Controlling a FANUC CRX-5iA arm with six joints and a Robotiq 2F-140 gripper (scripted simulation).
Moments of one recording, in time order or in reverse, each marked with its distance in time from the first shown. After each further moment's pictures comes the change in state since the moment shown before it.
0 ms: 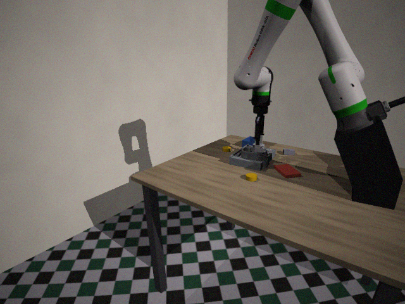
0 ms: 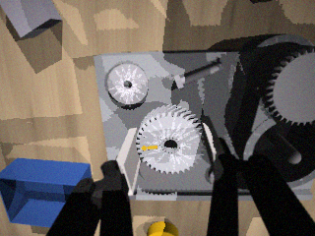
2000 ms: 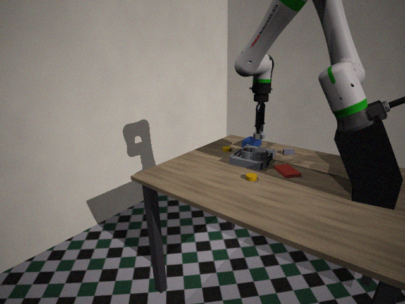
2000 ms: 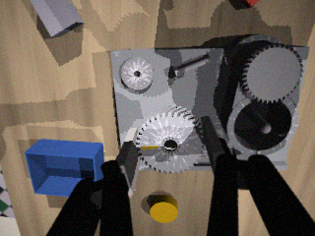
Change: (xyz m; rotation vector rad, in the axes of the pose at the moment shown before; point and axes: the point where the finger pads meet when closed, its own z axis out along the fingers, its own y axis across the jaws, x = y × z) arm 0.000 0.000 -0.061 0.000 0.000 0.000
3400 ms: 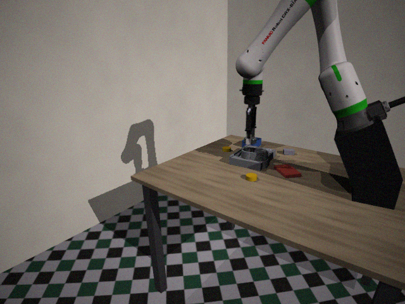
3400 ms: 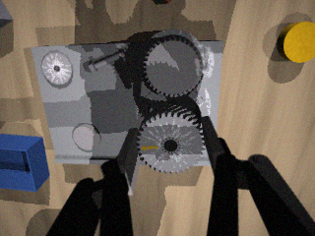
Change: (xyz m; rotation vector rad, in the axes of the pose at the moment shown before) arm -0.026 0.102 0.000 0.001 -0.001 -0.011
